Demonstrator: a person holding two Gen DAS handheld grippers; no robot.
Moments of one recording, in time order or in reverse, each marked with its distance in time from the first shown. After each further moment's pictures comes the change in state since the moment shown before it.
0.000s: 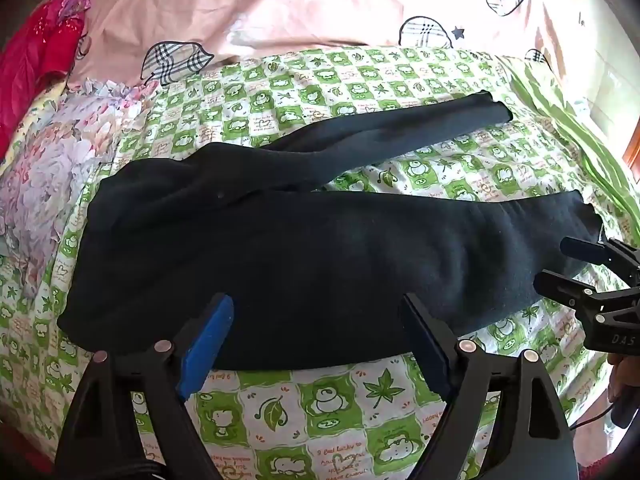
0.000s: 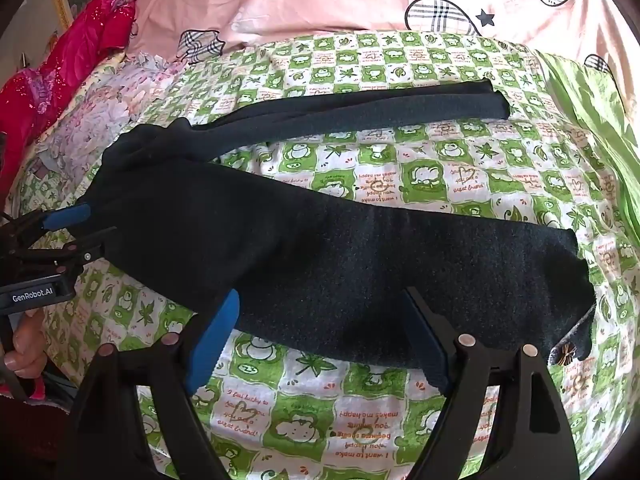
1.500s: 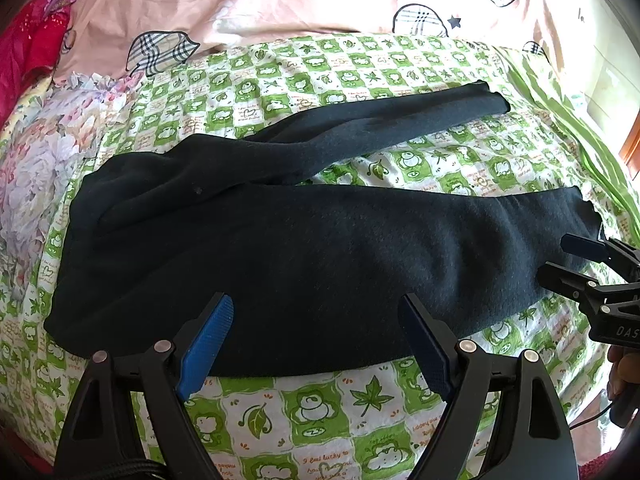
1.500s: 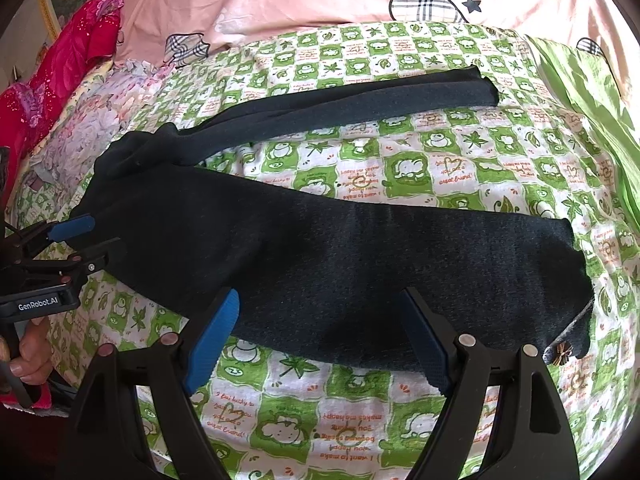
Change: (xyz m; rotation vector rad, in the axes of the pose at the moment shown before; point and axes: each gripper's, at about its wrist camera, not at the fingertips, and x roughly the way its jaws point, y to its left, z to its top) left arm 0.015 -0.008 0.008 0.005 0.050 -0.028; right arm 0.002 -0.017 0.003 0.041 -0.030 0.006
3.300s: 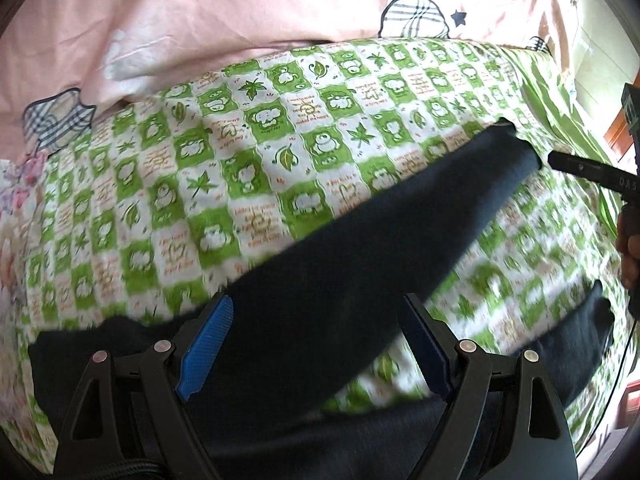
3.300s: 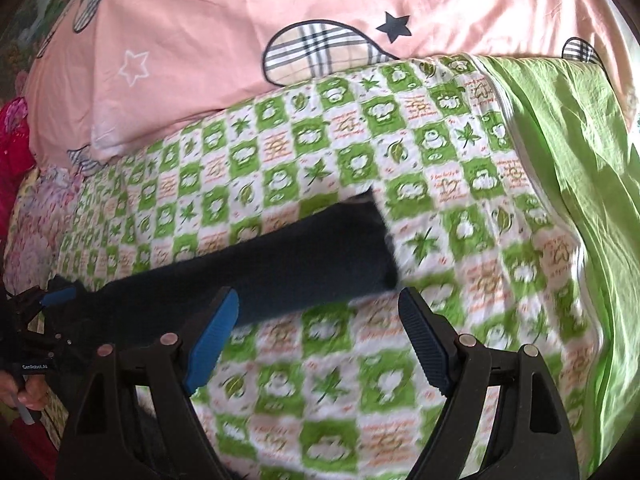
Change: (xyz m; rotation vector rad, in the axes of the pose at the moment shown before) left arm 0.111 -0.007 0.189 0.119 0.098 -0.112; right arm 0.066 -0.170 0.203 0.148 -0.007 -0.051
